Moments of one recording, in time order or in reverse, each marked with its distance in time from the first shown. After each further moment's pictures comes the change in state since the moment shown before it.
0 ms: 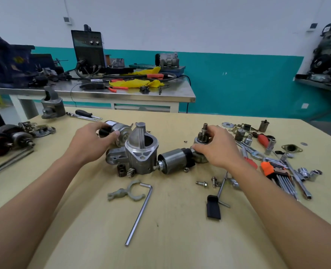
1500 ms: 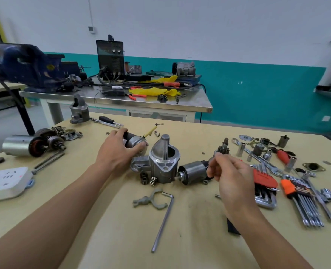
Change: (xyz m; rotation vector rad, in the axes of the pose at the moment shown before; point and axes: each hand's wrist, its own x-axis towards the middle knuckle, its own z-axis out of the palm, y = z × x) left_hand 0.005 -0.015 0.006 0.103 -0.032 0.021; right_hand -0.080 -0.063 0.014 0.858 0.137 0.152
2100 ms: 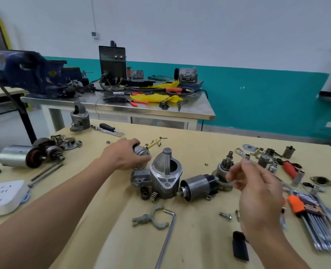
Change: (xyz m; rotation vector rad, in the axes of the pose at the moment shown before) left_hand 0.040 0.019 -0.008 0.334 -0.331 0.036; right_hand 0.010 -0.011 -0.012 0.054 0.130 -0.197
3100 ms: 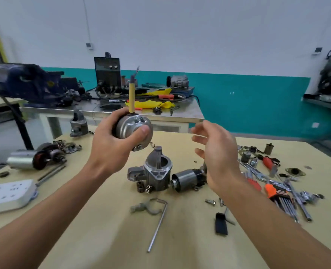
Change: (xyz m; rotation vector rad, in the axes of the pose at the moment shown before) left_hand -0.131 0.067 -0.077 -1.035 0.505 0.308; right_hand 0.006 -0.078 0.045 -0.010 -0.100 0.206
